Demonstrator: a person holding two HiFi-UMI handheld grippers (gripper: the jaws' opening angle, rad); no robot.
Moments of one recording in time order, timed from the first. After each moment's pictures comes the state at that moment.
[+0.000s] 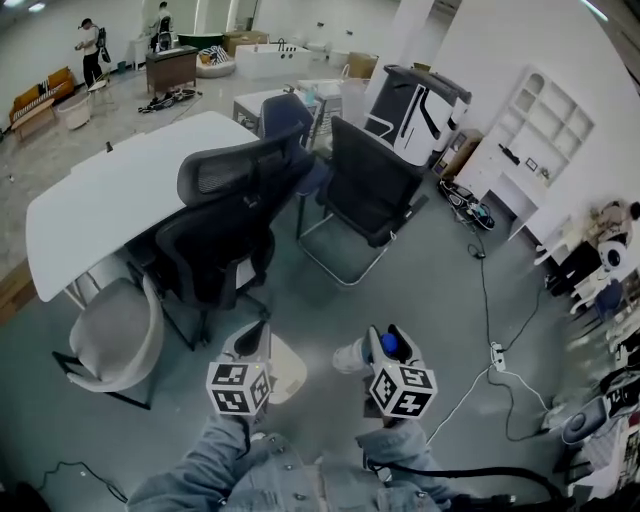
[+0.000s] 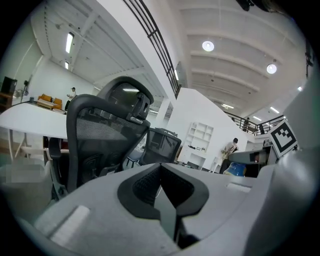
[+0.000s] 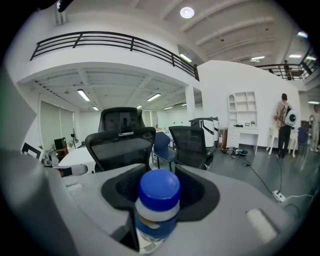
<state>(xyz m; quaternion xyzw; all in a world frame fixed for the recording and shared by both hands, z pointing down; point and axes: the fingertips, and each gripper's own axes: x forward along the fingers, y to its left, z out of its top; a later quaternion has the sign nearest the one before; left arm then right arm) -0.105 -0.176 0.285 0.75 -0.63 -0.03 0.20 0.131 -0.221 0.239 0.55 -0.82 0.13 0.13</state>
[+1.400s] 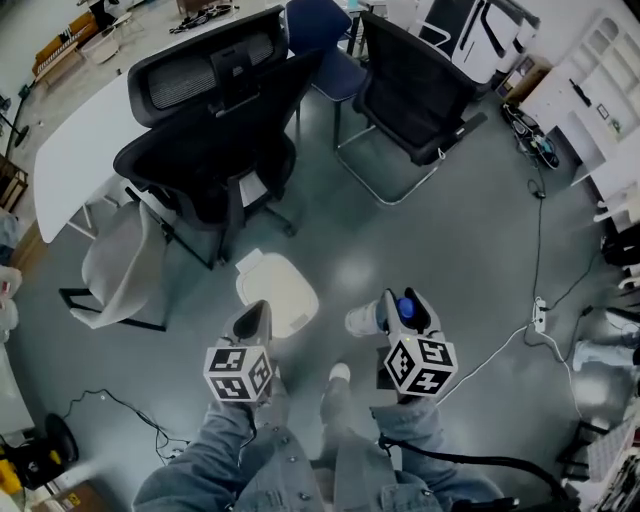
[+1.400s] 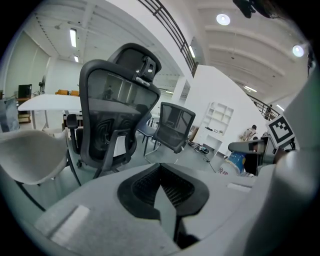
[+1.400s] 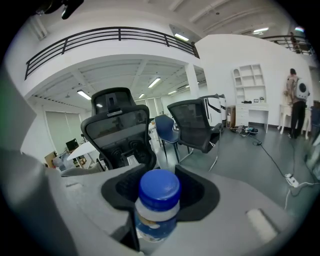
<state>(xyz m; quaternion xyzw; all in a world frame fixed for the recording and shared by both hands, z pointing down) -0.031 -0.165 0.408 0.67 -0.68 0.06 0.29 0.205 -0.272 0.364 0.49 -0.83 0.22 0.16</state>
